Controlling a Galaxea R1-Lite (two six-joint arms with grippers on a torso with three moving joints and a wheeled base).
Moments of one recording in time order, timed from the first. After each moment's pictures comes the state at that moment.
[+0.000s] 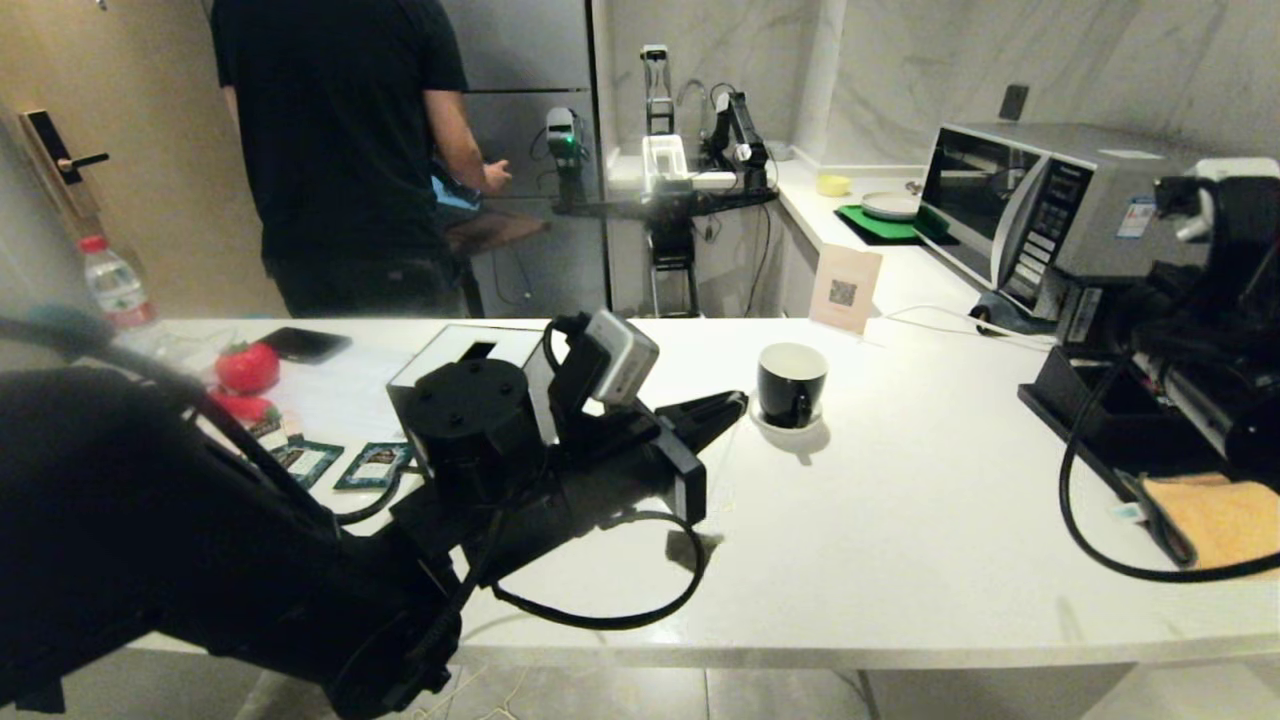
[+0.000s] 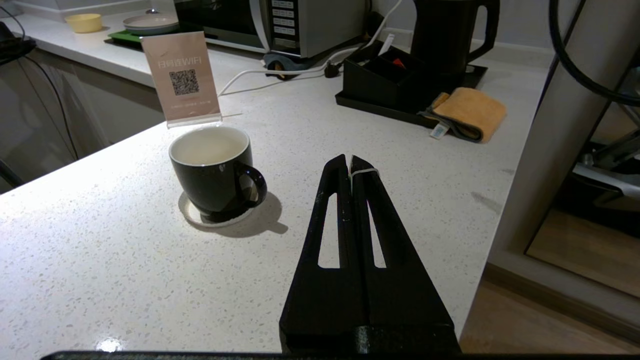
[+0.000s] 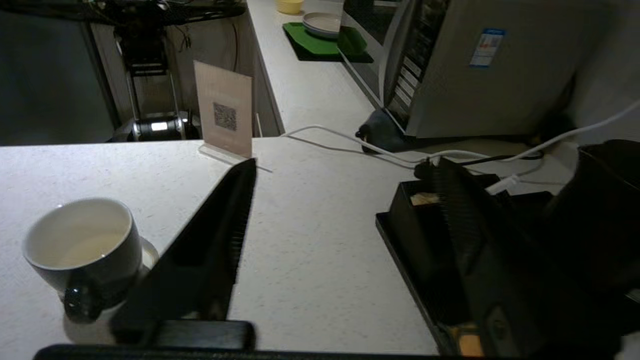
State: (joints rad) left arm -0.73 1.97 -0.73 -1.35 -0.27 -0.04; right arm 0.22 1.53 -0.76 -0.86 -0.50 -0.13
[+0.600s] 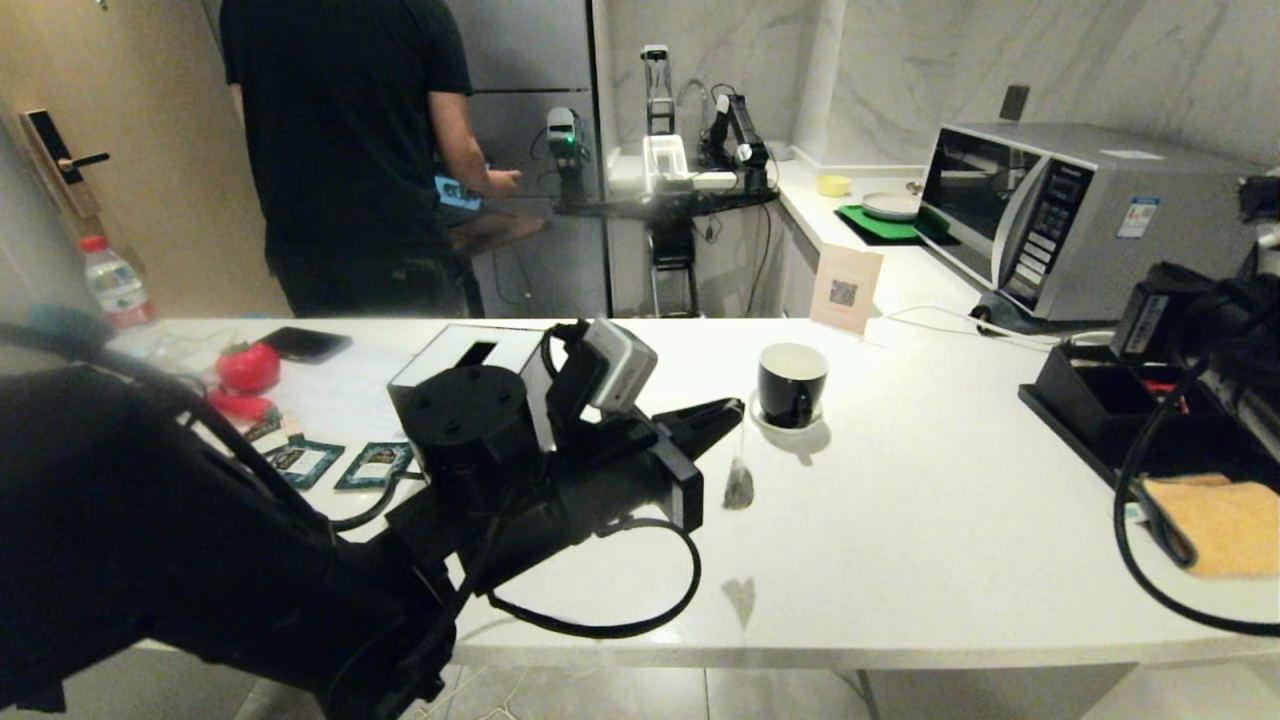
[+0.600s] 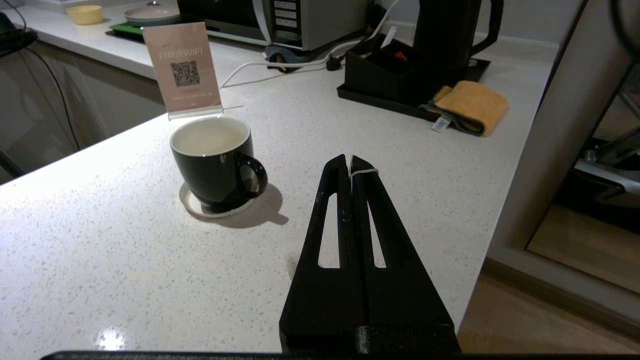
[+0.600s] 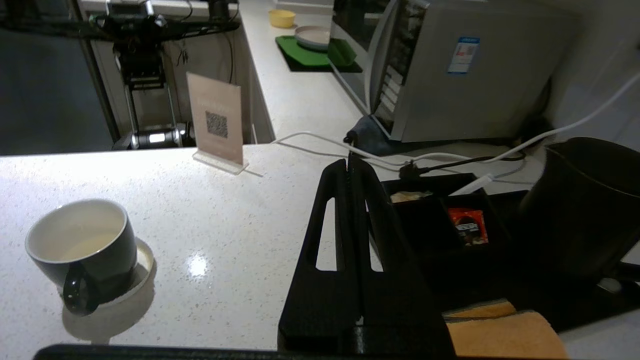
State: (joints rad) left arm -0.73 1.96 -0.70 -1.35 -0.26 -0.03; right arm 0.19 1.42 -0.66 -0.88 -0.49 -0.13
